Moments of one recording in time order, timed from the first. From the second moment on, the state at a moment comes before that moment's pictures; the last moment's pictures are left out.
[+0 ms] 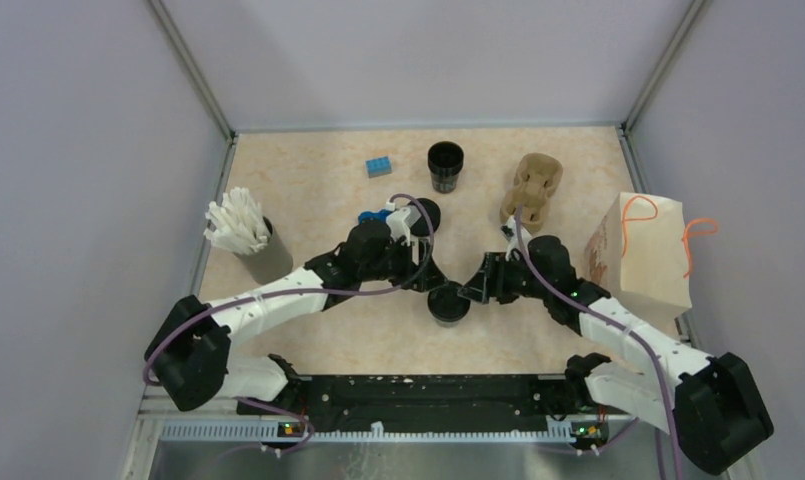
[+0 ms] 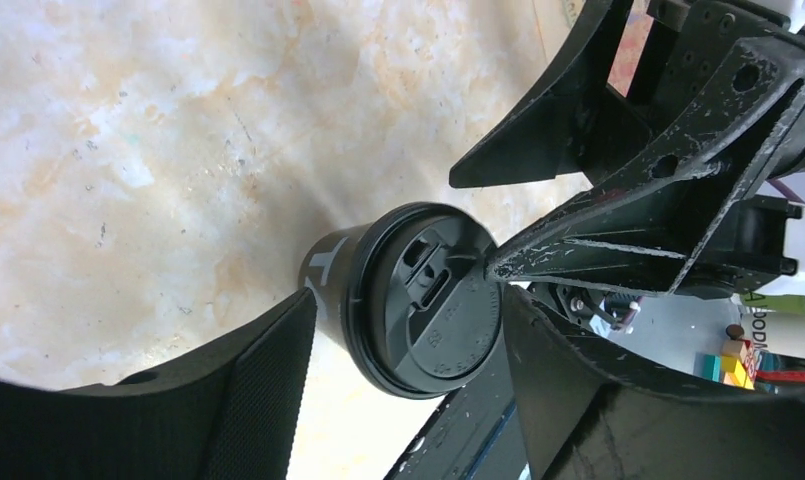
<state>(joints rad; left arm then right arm) -0.78 1.32 0.74 0.05 0.32 -0.64 0.50 0.99 0.41 0.01 -0.46 0.58</state>
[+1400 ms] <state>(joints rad) -0.78 0.44 0.73 -0.53 -0.08 -0.13 1.03 1.30 0.94 -0.55 0.26 0.41</state>
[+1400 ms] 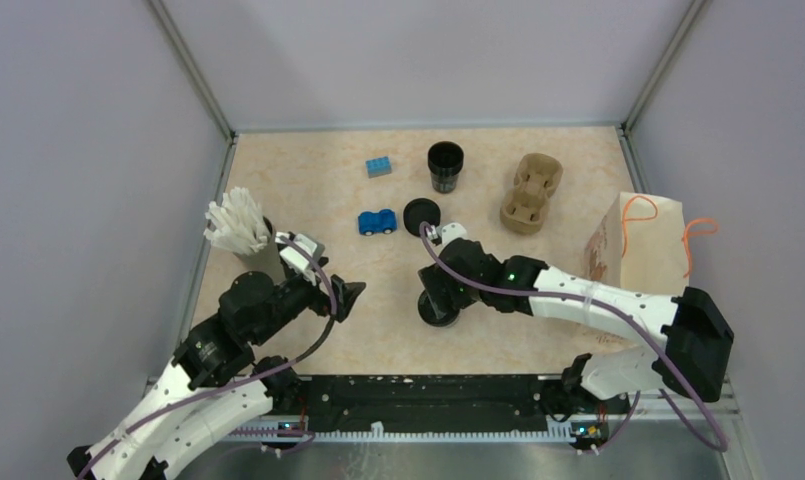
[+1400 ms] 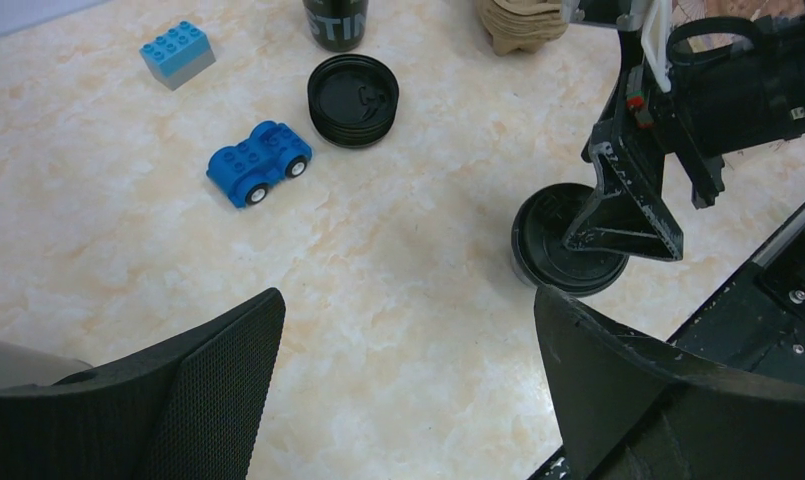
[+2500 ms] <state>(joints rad) -0.78 0.42 0.73 -0.52 -0.13 -0.10 1.05 1.24 0.94 -0.57 0.26 0.42</state>
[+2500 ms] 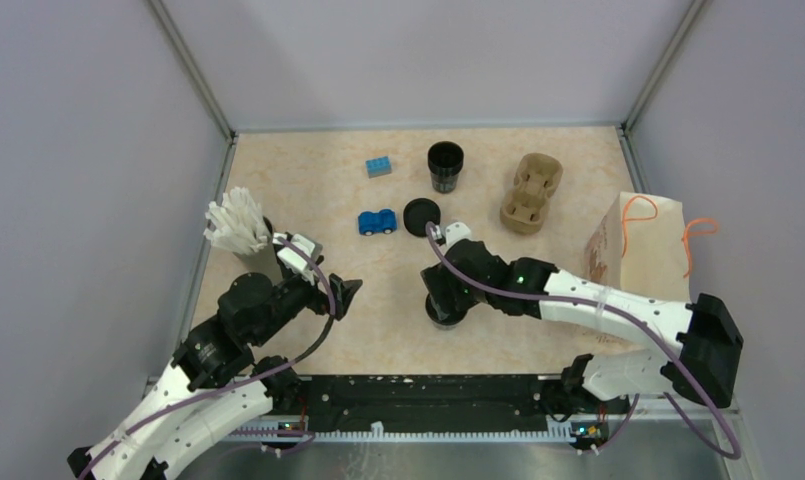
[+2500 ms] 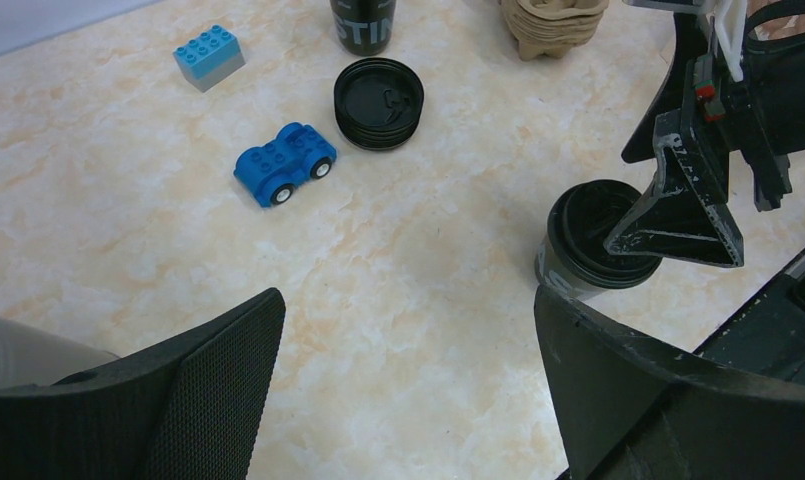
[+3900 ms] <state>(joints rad) -0.78 0.42 0.73 -0.52 -0.15 -0.10 0.95 1.14 0.76 -0.34 0.17 0.45</state>
